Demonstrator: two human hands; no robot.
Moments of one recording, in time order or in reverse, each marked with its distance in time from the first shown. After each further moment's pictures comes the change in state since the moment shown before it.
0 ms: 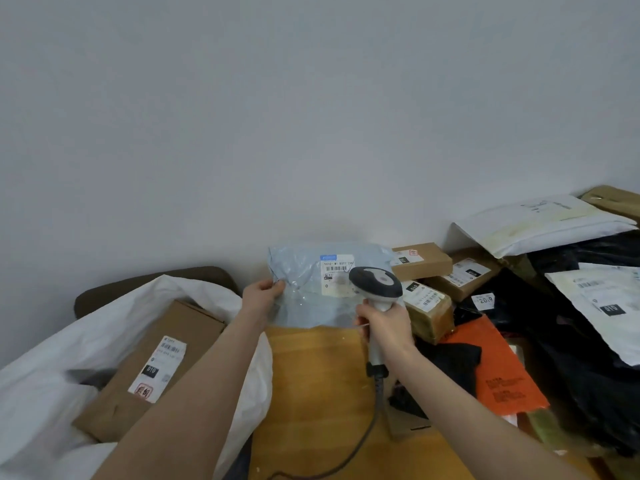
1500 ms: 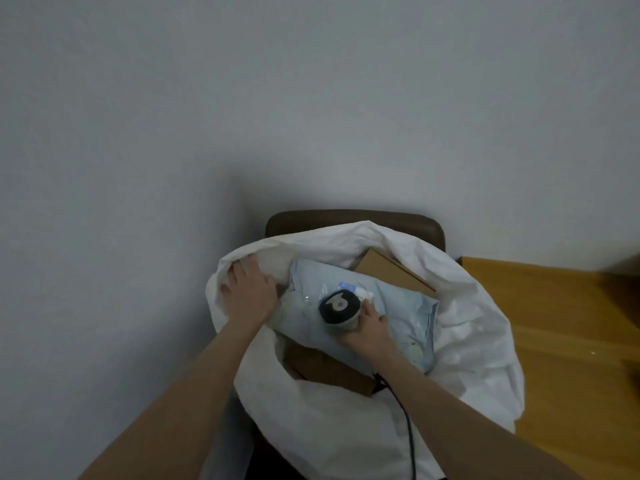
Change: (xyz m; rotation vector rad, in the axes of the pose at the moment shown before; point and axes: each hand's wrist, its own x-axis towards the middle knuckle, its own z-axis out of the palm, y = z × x) left_hand 0.117 -0.090 -0.454 1.140 0.518 0.066; right_hand -0.008 0.182 0.472 -0.998 -0.579 -0.116
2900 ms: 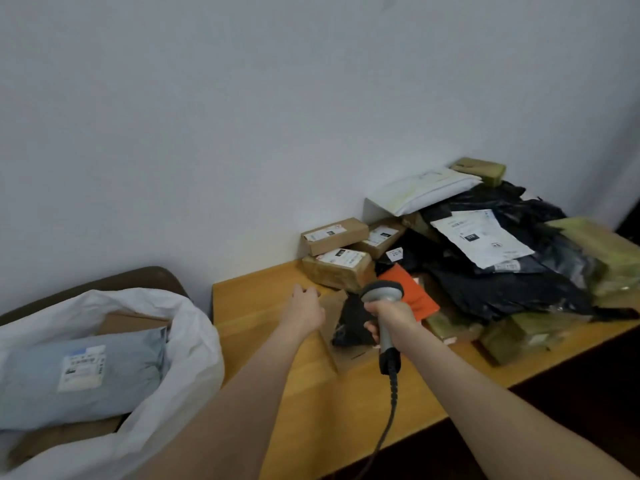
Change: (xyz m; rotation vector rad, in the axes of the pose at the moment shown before) left_hand -0.421 0.439 0.044 -0.045 -0.436 0.803; right_hand -0.372 0.349 -0.309 1.117 0.585 0.526
